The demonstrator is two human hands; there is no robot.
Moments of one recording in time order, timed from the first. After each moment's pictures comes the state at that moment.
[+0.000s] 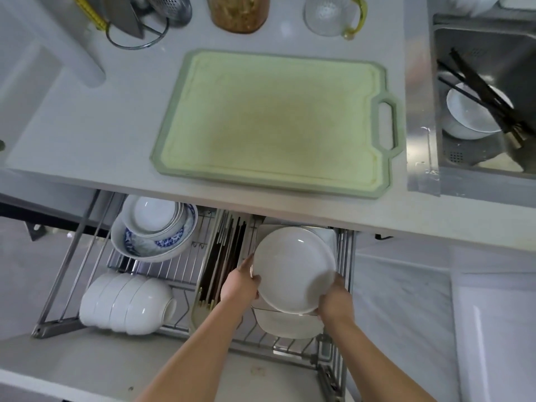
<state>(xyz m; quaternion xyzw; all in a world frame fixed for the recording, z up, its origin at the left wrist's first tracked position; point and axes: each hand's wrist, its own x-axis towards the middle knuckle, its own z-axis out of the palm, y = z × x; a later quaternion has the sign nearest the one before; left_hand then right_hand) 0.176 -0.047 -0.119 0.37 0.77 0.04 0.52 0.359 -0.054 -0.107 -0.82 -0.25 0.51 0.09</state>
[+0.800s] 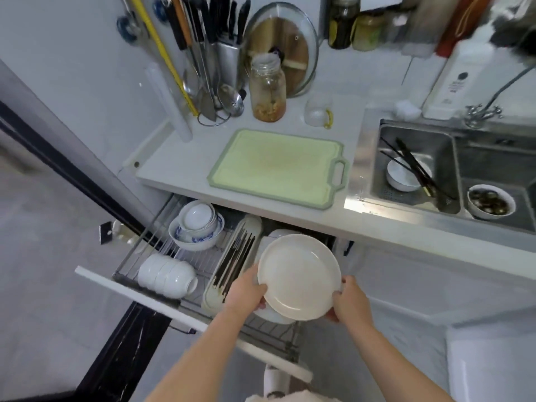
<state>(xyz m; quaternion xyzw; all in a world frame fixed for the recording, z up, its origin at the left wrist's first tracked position) 0.271 -0.161 0.069 0.37 0.76 0.22 0.49 0.481 -0.122 0.059 -0.73 -0.53 0.42 0.10</state>
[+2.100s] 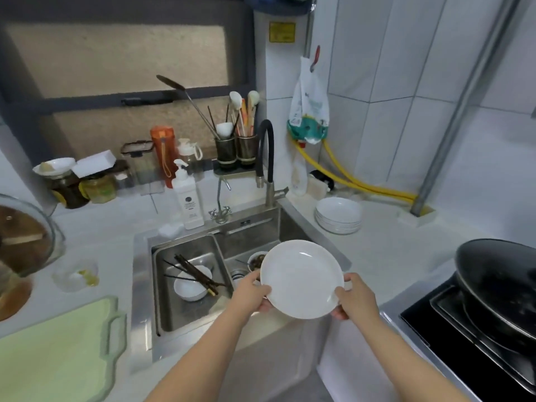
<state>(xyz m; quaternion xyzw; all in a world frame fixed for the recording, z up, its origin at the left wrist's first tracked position) 0.677 0.045 0.207 0.60 0.50 0.18 0.61 0.862 -0.080 0.202 -0.82 -0.23 0.27 0.45</state>
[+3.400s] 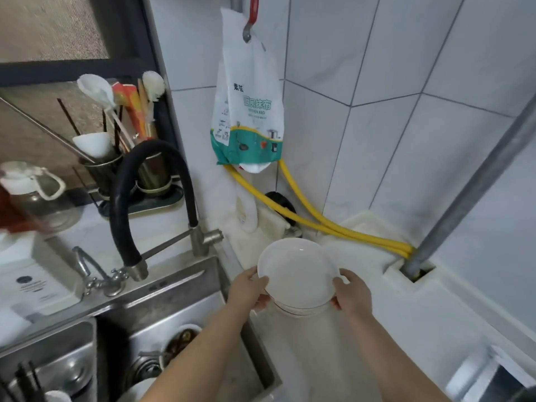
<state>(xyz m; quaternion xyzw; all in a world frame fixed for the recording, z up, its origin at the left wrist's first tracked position) 1.023 0.275 0.162 0.52 0.52 0.17 0.65 1.192 0.149 0.169 -0.85 -0.15 0.25 0.43</state>
